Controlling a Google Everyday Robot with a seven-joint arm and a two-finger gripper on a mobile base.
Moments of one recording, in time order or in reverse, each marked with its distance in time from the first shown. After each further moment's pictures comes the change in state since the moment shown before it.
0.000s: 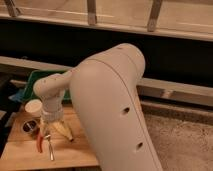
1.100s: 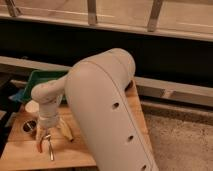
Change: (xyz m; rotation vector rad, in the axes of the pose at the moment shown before) arm 0.007 0.026 0.034 -0.049 0.066 -0.010
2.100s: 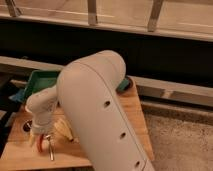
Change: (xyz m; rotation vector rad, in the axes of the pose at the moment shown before) arm -0.024 0.022 0.030 -0.012 -0.105 -0.006
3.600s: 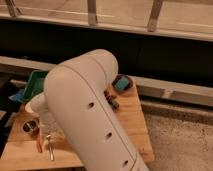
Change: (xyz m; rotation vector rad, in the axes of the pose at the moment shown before) arm 0.002 -0.045 0.012 0.127 0.037 0.139
